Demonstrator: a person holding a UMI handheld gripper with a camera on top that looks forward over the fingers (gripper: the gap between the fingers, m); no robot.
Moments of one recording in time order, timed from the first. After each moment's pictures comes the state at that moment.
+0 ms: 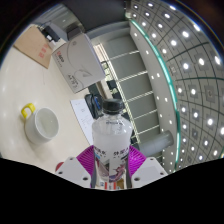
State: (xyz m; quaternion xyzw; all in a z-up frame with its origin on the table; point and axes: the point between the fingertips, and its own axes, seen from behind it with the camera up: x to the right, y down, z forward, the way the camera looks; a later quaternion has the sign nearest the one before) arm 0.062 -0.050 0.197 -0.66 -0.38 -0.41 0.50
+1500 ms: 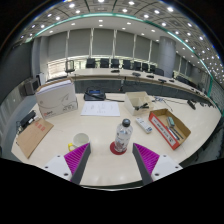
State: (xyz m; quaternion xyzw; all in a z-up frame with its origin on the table) arm 0.061 -0.203 0.207 -0.89 0.02 -0.05 0.45
